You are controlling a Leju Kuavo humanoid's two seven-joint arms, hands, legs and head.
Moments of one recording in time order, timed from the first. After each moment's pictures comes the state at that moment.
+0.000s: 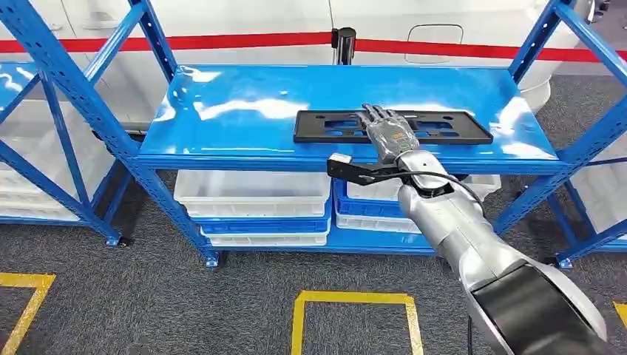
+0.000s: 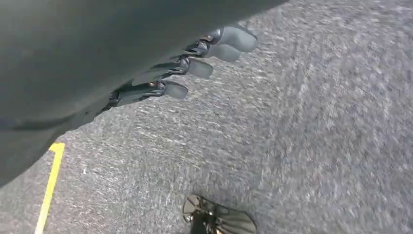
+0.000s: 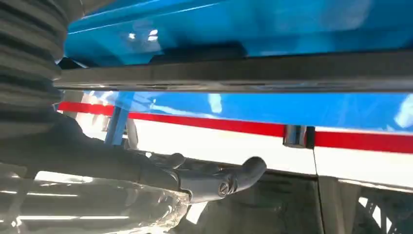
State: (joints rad) left arm -0.06 -0.05 0.17 -0.20 -0.03 0.37 -0.30; right arm -1.01 0.01 0.74 -0.38 1.11 -0.34 -0.12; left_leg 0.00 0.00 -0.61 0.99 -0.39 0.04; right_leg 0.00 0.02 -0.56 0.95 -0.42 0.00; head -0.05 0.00
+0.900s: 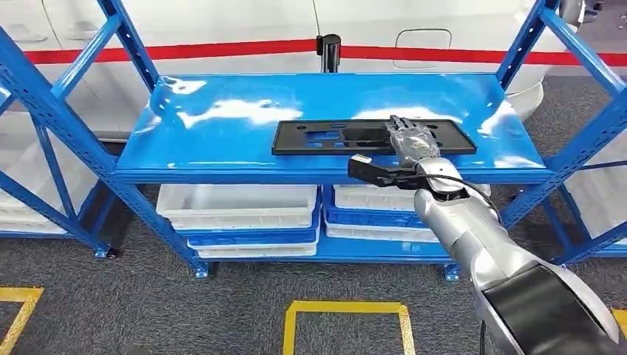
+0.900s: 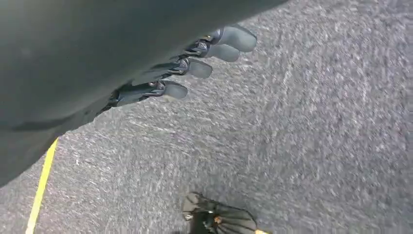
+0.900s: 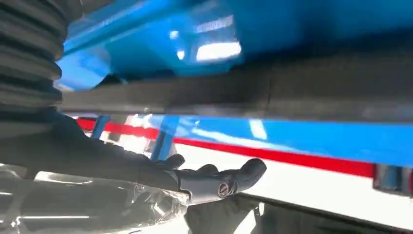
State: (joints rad) left arm -0.06 -0.04 0.18 -0.19 -0.03 0.36 -0.30; right arm -1.01 -0.03 0.72 -0.32 1.11 -0.30 -0.03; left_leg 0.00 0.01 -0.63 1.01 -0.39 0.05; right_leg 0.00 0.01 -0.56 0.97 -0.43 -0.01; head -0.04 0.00
